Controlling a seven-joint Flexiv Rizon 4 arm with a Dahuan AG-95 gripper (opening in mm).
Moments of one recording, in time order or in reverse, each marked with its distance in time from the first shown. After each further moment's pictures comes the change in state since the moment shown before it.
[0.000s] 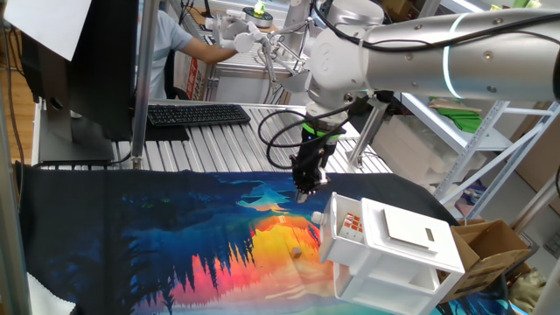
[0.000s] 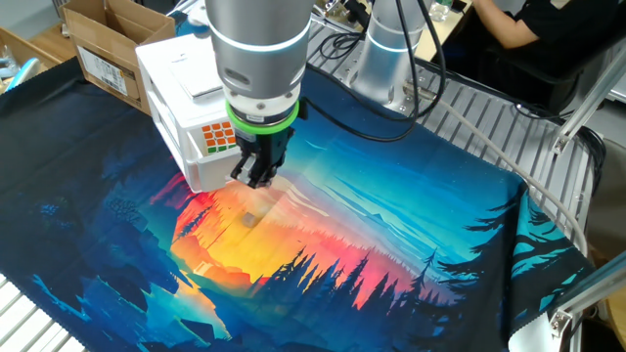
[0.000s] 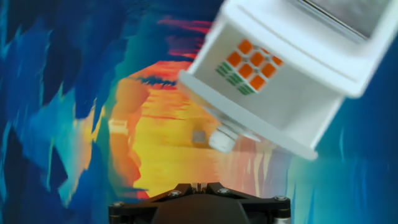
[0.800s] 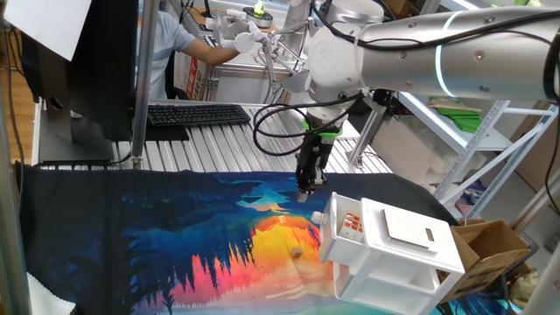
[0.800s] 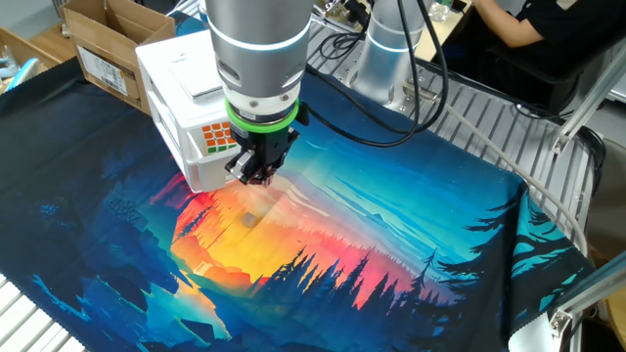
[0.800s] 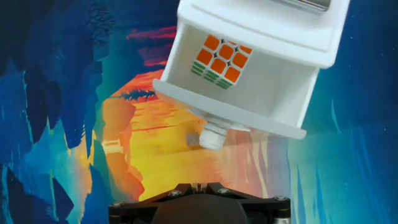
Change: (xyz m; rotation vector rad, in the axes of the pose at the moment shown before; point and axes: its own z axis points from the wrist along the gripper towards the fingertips) arm -0.002 -0.001 -0.002 -0.003 -0.003 0.121
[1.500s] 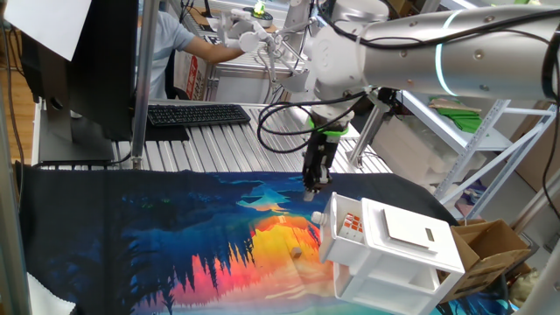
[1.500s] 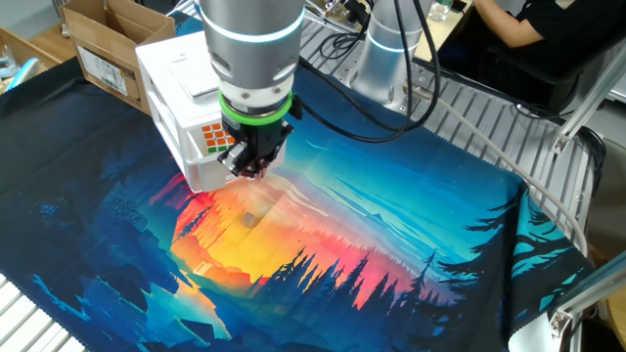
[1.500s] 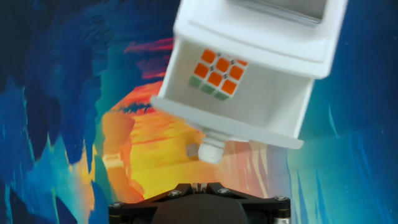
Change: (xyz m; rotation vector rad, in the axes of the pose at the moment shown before) arm -0.018 -0.002 -0.005 -0.001 -0.004 0.118
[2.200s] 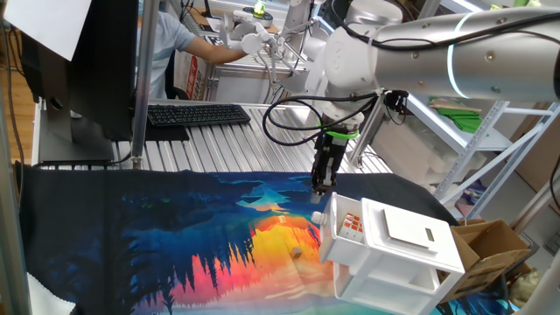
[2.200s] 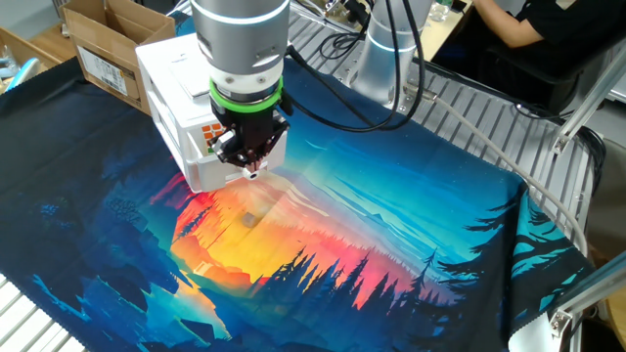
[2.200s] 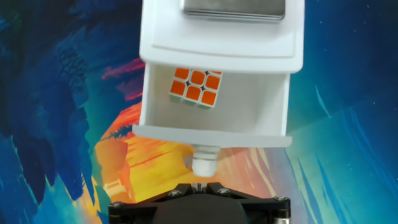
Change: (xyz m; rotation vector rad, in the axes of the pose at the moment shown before) arm -0.016 -0.004 0.004 0.002 0.010 0.165
